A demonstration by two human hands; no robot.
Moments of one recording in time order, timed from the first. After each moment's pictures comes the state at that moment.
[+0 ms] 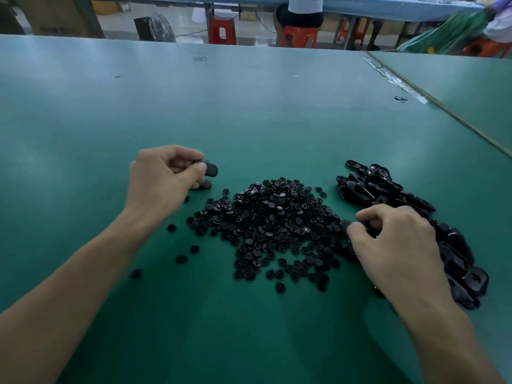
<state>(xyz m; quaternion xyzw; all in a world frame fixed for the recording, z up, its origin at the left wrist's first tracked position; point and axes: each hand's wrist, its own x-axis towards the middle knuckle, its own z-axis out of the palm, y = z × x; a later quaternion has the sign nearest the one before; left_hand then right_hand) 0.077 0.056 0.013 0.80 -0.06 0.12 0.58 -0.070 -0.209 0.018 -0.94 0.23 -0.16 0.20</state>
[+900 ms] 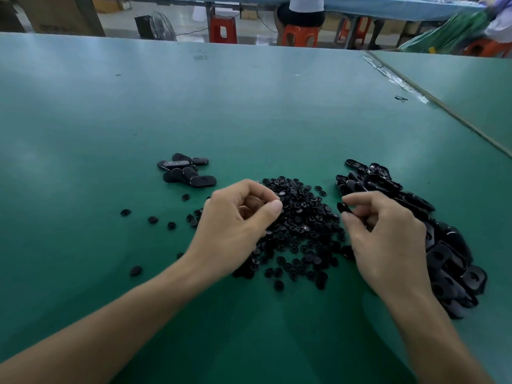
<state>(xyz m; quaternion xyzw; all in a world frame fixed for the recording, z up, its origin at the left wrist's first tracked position) 0.005 -0.006 -0.001 0.74 -0.17 -0.02 0.65 -0.062 -0.203 0.012 -0.90 0.15 -0.25 0.32</state>
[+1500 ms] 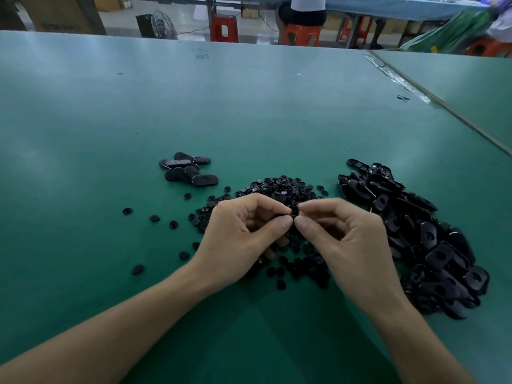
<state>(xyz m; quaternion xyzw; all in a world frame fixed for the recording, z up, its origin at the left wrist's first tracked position) -0.006 -0.006 -0.006 0.68 -0.22 -0.06 0.69 -0.064 -0.170 0.013 -0.80 0.02 -0.18 0.57</state>
